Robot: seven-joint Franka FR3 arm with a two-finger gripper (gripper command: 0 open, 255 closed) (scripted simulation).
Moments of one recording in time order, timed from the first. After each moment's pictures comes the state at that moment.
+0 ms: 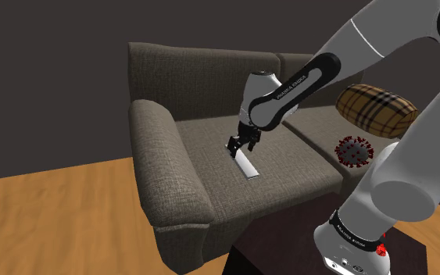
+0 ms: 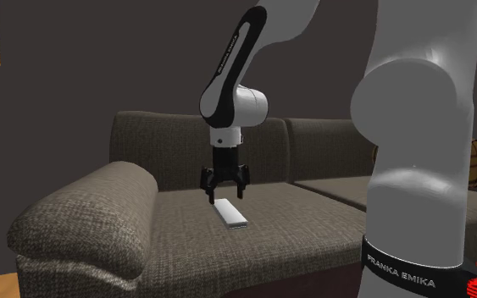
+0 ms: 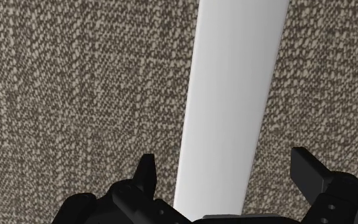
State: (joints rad) arm -0.01 -0.04 -0.02 -2.62 -0.05 2.59 0.25
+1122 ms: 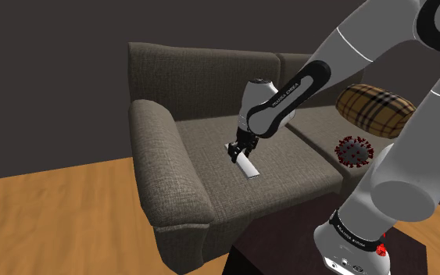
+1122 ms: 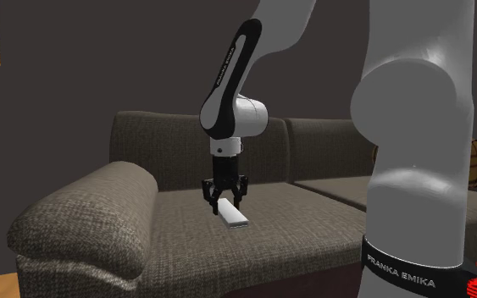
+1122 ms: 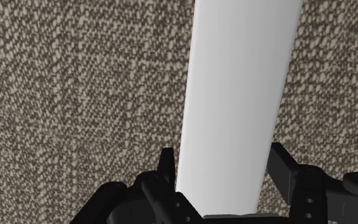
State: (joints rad) arm -0.01 0.03 -0.02 -2.62 -0.05 2.67 0.25
